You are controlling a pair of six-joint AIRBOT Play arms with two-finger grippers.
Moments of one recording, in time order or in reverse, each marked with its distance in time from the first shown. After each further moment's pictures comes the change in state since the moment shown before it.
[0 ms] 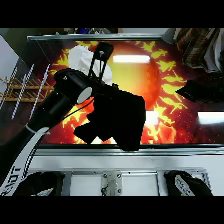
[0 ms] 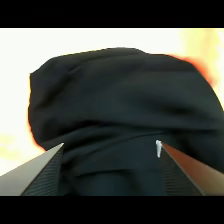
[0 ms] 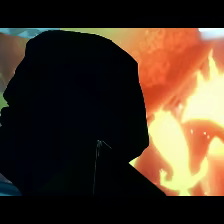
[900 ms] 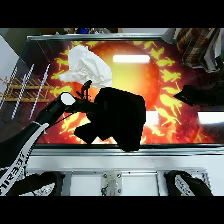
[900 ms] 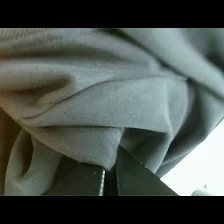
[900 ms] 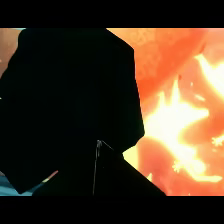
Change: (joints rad) left arm 0.327 -0.024 -0.502 -1.017 0.221 0.405; right arm 0.006 0.000 -0.084 -0.017 -0.005 -0.005
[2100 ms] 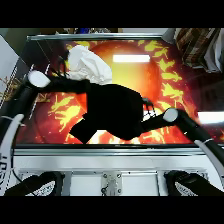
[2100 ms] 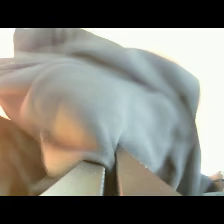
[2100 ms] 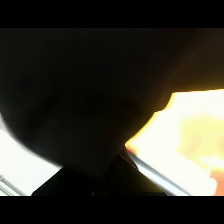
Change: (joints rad) left arm 0.202 0.120 0.323 0.209 -0.140 0.014; right arm 0.528 -0.142 -0.258 -0.084 -0.195 -0.138
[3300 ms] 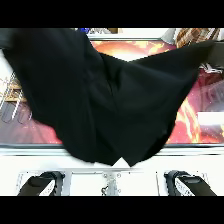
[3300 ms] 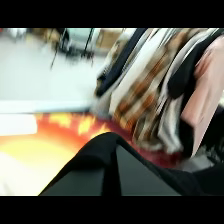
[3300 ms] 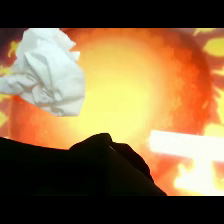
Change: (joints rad) left arm 0.053 0.396 0.172 0.002 0.181 -0.002; right arm -0.268 0.110 0.857 -0.195 0.208 0.253
